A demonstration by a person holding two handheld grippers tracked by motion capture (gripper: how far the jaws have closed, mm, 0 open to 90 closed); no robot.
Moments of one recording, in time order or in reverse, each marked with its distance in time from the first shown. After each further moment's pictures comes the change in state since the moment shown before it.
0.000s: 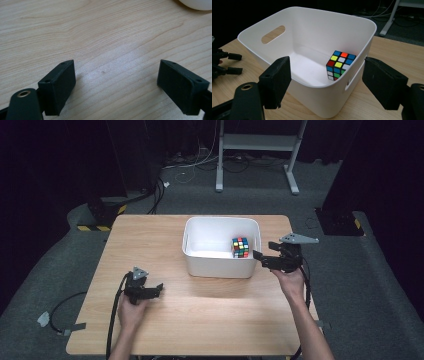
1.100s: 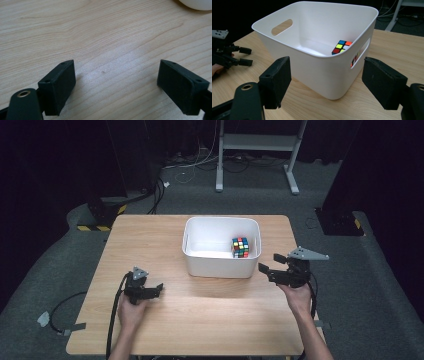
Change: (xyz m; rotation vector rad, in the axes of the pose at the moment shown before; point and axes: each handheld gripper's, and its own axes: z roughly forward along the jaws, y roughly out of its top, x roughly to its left) left arm 0.000 0.000 0.000 0.000 0.000 0.000; right arm 0.008 -0.033 -0.029 -0.026 0.023 0.015
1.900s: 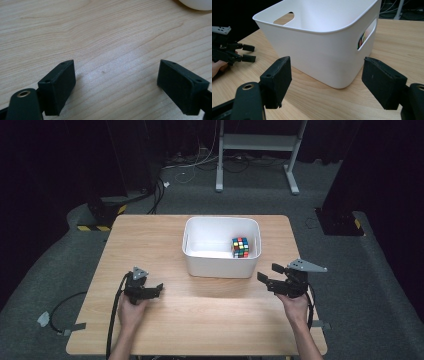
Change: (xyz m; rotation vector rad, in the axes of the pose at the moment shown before) left arm 0.000 0.000 0.000 0.000 0.000 0.000; right arm 0.002 -0.034 0.003 -0.017 0.021 0.054
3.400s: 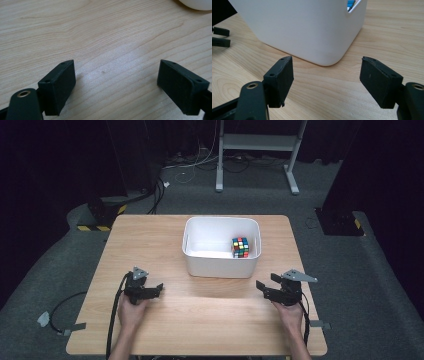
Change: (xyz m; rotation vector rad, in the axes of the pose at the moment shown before) left arm 0.000 0.000 0.000 0.000 0.000 0.000; right arm -0.007 -0.044 0.021 0.059 -0.096 0.012
